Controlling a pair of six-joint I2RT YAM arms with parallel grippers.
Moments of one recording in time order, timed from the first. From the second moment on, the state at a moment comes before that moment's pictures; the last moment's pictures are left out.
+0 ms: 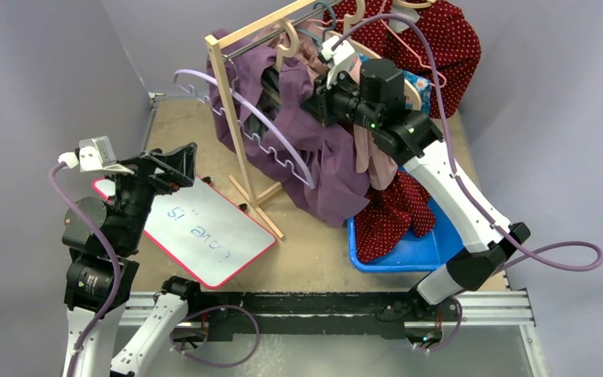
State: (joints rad) left arm -0.25 0.55 1.15 -0.45 -0.10 -0.46; right arm 0.65 1.55 1.89 -0.56 -0.17 0.02
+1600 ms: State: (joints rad) left arm -0.25 0.58 1.13 -0.48 -0.11 -0.48; right arm 0.65 0.91 1.12 -0.24 -0.13 0.25
